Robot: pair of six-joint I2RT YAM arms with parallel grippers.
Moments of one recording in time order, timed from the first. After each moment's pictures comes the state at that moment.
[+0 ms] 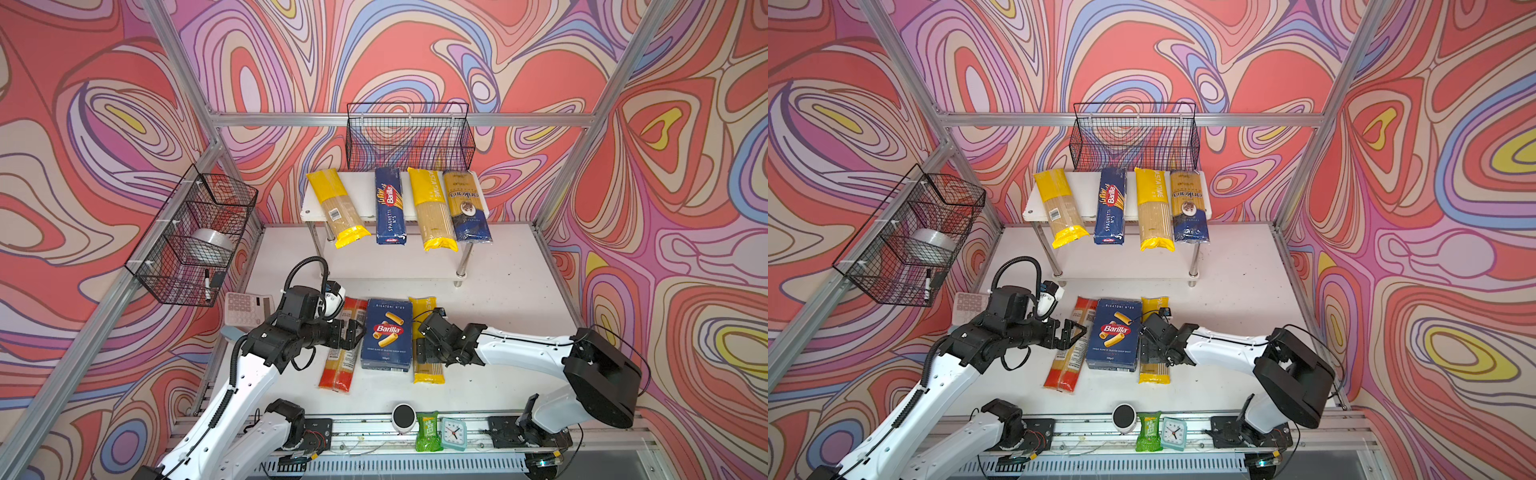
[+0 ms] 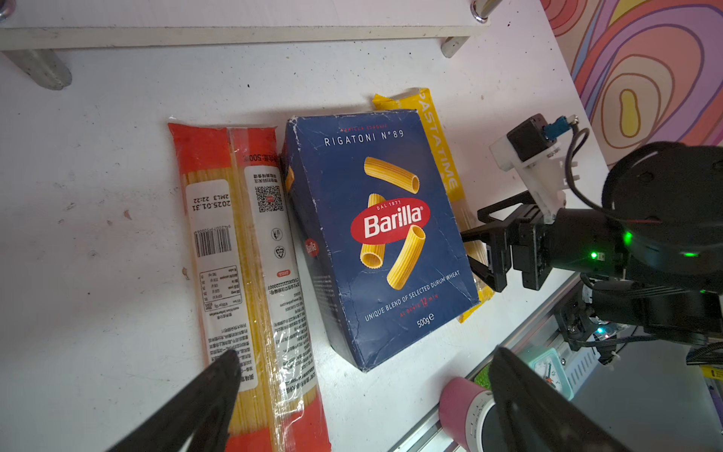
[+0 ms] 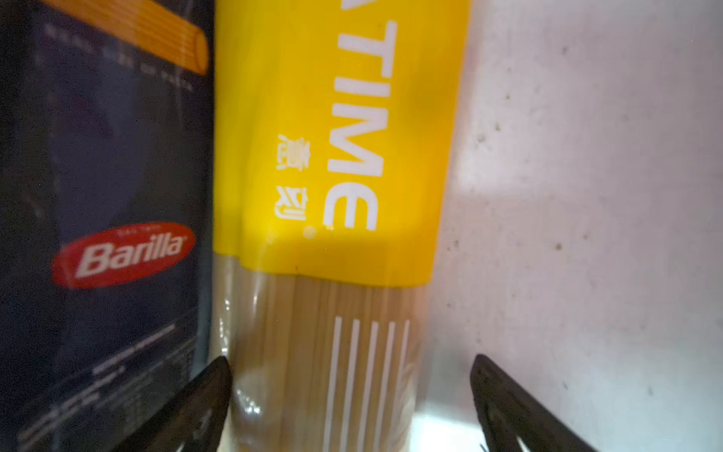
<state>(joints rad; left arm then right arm) -0.36 0.87 0.82 -0.80 0.35 -0.24 0.89 1.48 0.75 -0.47 0.14 0.85</state>
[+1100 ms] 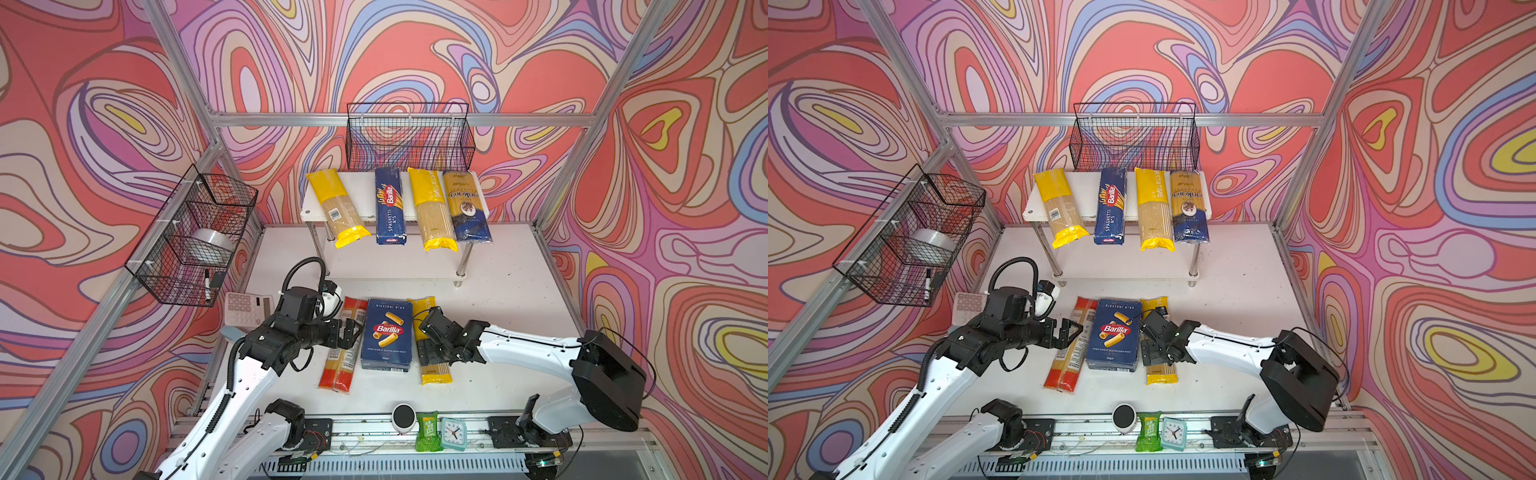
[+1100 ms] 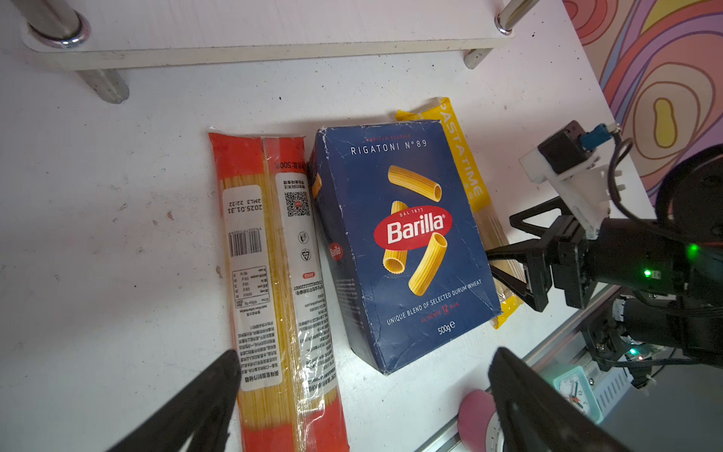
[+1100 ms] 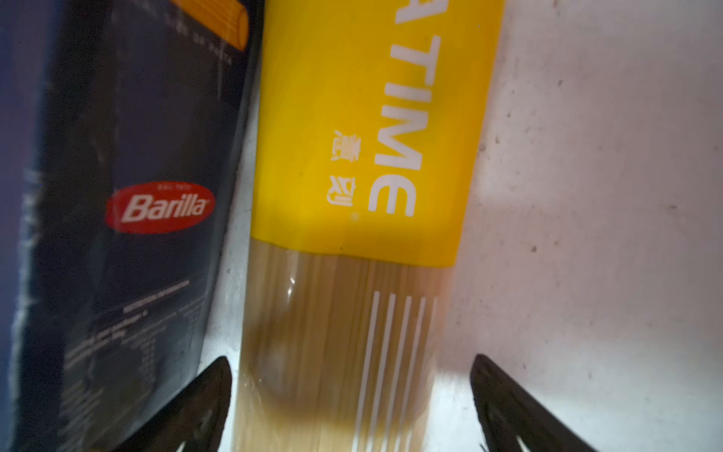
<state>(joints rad) -0.36 0.85 0.82 -0.81 0.28 -0.24 0.90 1.49 0.81 -0.54 0.13 0.71</state>
